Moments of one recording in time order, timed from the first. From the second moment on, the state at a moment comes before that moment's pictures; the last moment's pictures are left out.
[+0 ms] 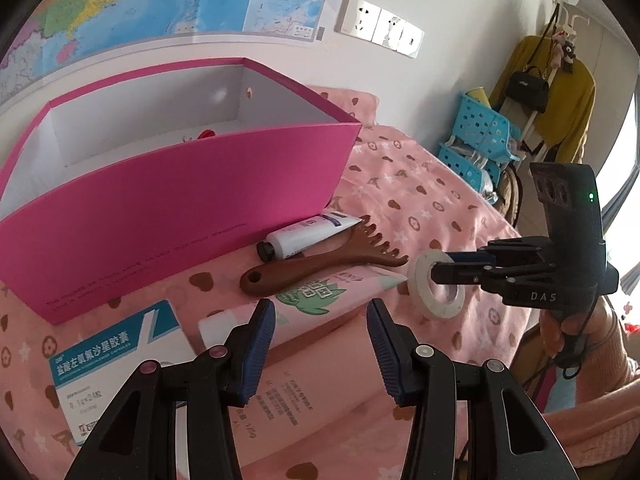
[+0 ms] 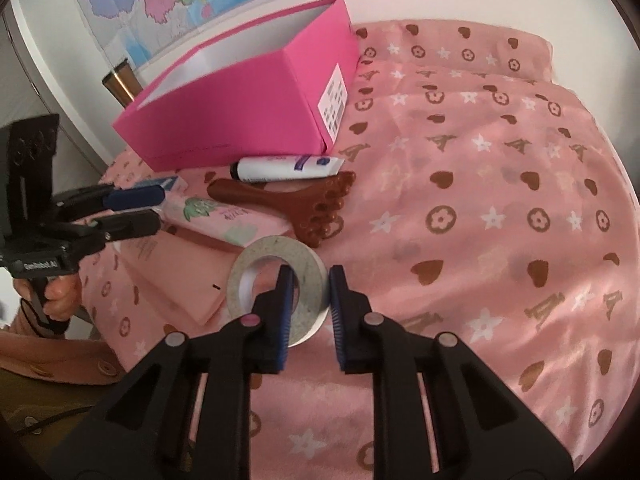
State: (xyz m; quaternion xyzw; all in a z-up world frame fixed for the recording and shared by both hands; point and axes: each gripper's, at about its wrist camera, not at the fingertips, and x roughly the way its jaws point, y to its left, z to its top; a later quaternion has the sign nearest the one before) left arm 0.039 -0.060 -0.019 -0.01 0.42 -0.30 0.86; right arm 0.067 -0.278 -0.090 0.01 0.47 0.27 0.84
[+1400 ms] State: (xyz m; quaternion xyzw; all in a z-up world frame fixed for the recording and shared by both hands) left arm 0.149 -0.059 0.037 -0.06 0.40 -0.28 0.87; right arm 0.208 -0.181 -0.020 0.00 0.42 0.33 0.85
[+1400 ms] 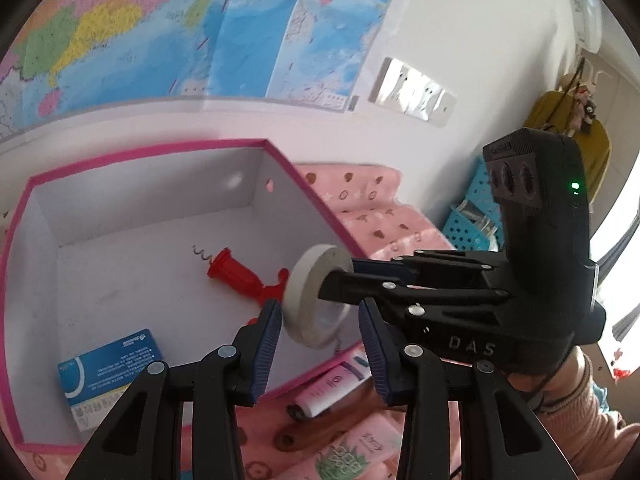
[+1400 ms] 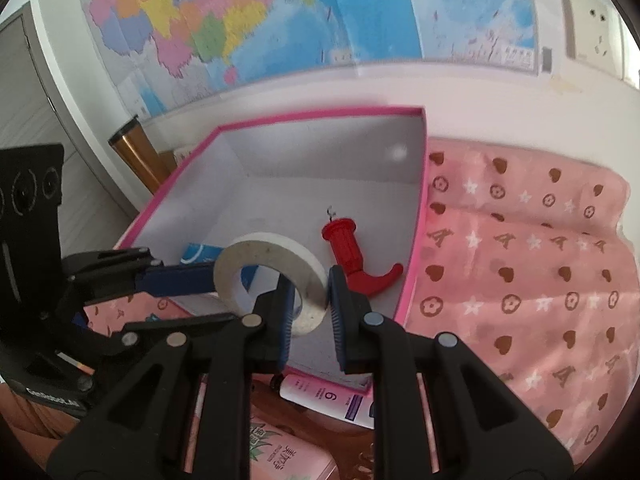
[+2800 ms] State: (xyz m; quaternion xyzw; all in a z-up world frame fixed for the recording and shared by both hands) left arm 0.077 -0.052 -0.020 -0.01 0.44 -0.27 0.86; right arm 0.126 -0.276 -0.092 0.09 0.49 0.26 0.83
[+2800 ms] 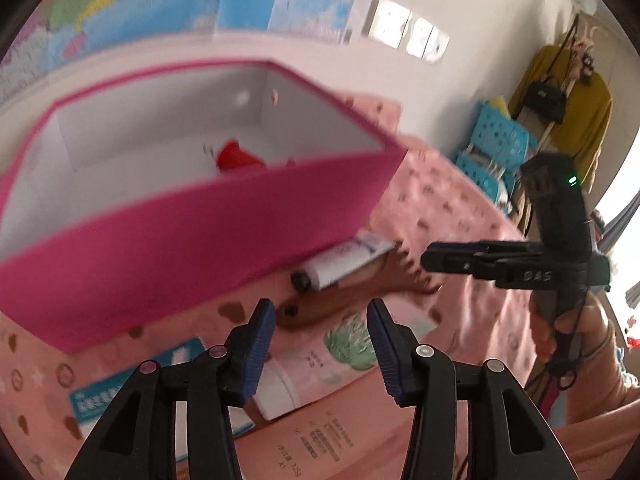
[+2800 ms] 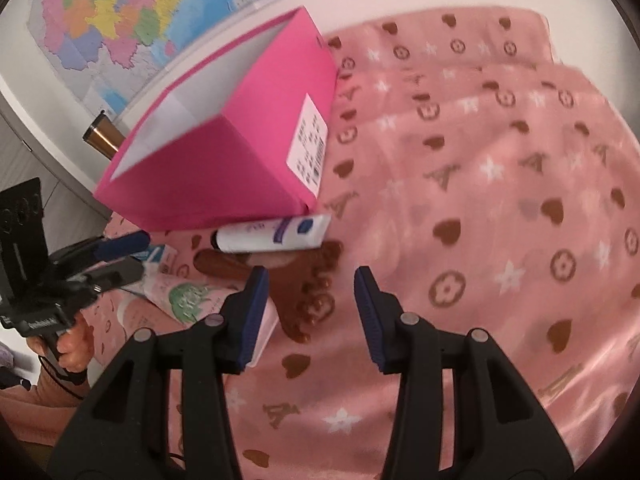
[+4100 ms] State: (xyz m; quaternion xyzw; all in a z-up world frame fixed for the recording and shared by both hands) left arm 0.101 -0.080 -0.056 -0.03 0.50 -0.26 0.83; right arm 0.112 -0.259 -0.101 0.10 0.46 0.26 0.84
